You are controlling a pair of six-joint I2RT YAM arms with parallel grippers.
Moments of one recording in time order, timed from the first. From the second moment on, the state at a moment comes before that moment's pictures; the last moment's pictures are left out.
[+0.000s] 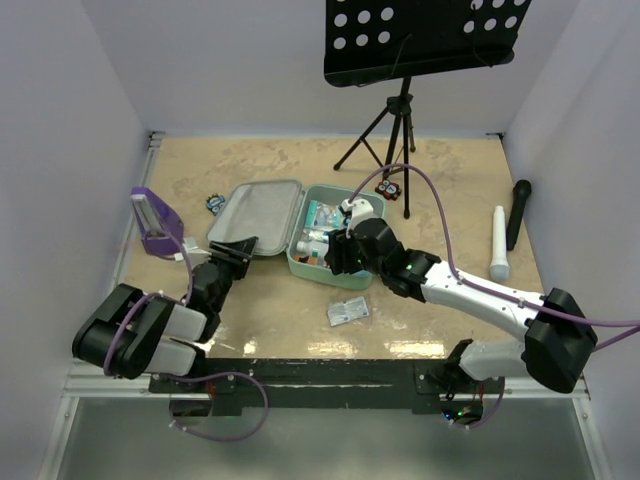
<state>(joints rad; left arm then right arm) -0.33 1.39 0.05 1.17 -0.17 -1.32 0.86 1.29 0.84 -0.11 0.17 0.41</state>
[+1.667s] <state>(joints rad) -0.56 0.65 0.25 0.34 -0.16 -0.60 0.97 1.40 0.80 -0.10 0.19 0.47</state>
